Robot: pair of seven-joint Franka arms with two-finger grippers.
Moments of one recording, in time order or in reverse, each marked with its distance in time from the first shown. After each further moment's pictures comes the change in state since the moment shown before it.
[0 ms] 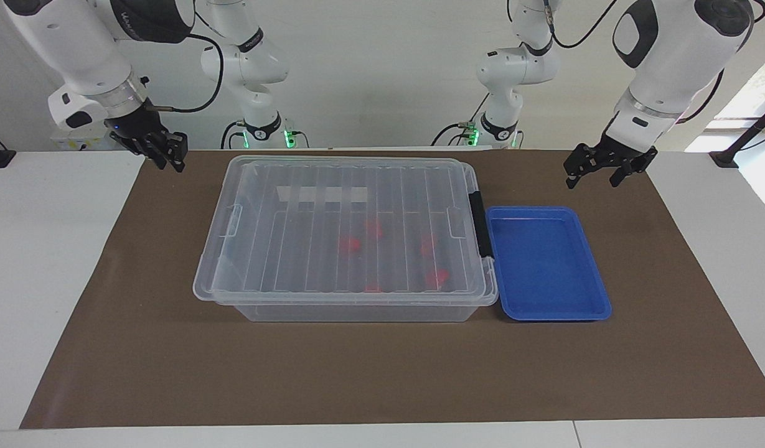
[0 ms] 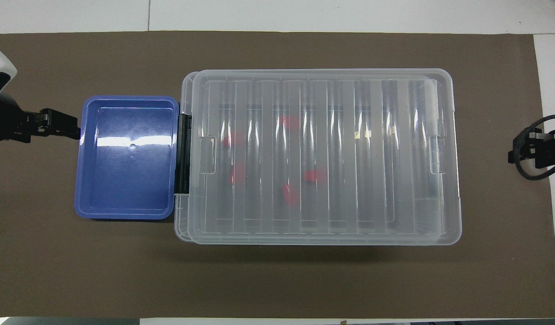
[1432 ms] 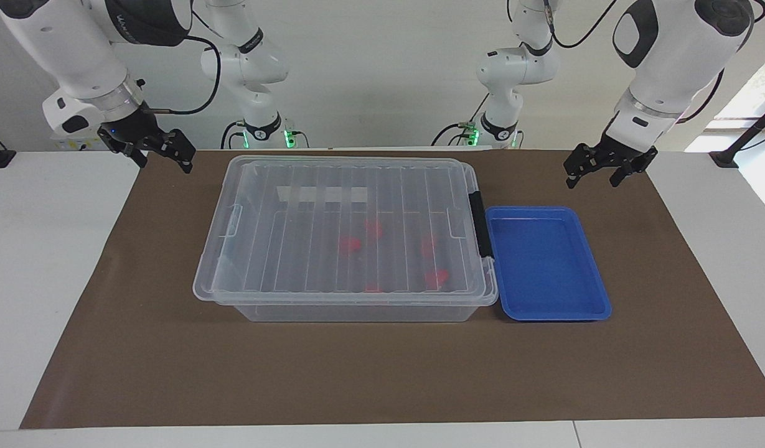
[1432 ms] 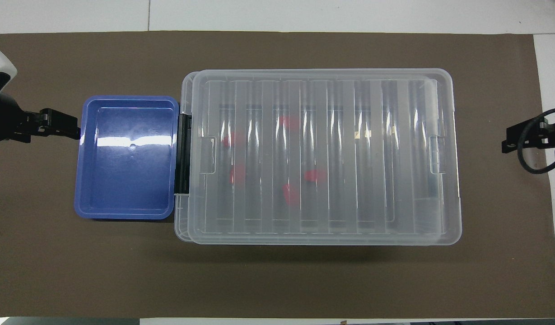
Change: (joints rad) left arm 0.000 0.000 0.000 0.000 0.000 0.000 0.000; right arm 0.012 0.032 -0.017 0.045 0.000 -0.001 -0.041
